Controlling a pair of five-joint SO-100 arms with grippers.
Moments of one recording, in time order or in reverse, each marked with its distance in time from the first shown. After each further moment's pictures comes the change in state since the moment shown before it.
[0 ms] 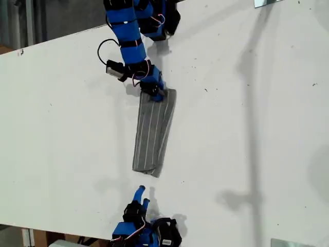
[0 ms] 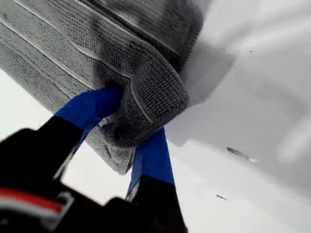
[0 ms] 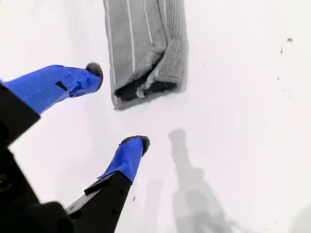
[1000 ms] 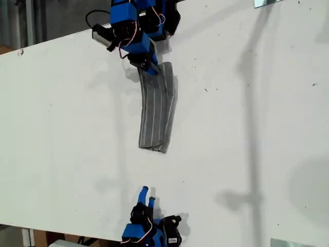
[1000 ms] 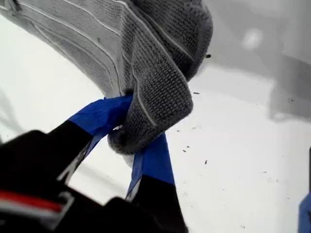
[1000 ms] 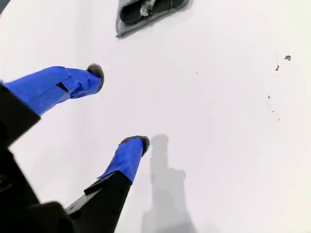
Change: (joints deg) arm 0 2.5 20.9 18.2 0.4 -10.3; arm 1 -1.0 40.3 -2.5 43.9 9.8
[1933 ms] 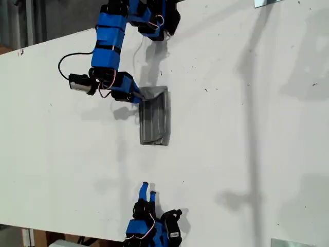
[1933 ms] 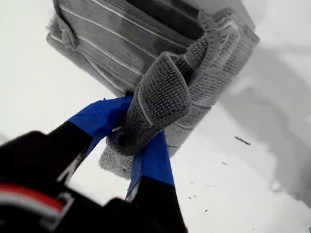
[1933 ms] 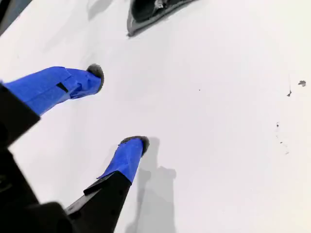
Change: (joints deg) arm 0 0.1 8.9 9.7 -3.7 -2.8; arm 1 11.1 -55.5 -55.6 4.0 -31.6
